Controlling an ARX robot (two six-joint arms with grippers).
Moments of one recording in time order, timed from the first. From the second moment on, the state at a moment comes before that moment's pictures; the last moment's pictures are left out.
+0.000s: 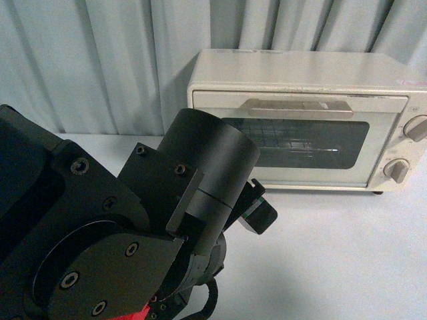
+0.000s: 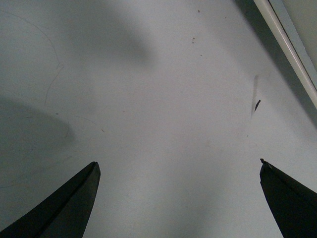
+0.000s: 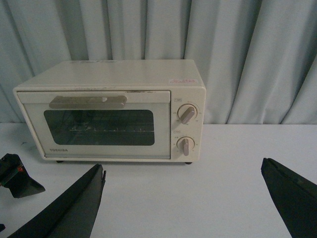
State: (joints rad) left arm -0.67 2.03 0.95 0.23 -0.20 -1.22; right arm 0.00 0.00 0.01 0.00 0.00 -0.01
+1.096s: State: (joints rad) left arm -0.67 2.03 0.95 0.23 -0.20 -1.22; right arm 0.21 1.15 0.53 0.54 0.17 -0.03
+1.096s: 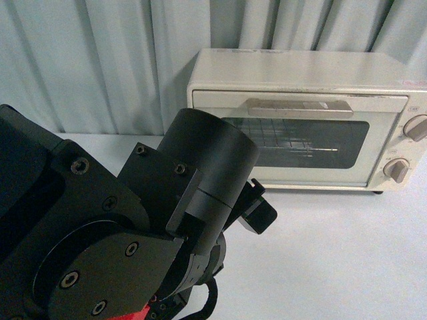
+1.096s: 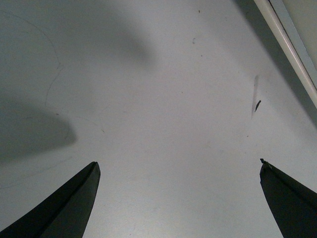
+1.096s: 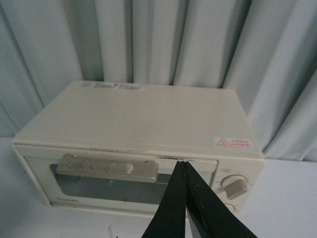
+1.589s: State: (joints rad) left arm -0.67 2.03 0.95 0.23 -0.20 -1.22; right arm 0.24 1.40 0.62 0.59 0.21 0.01
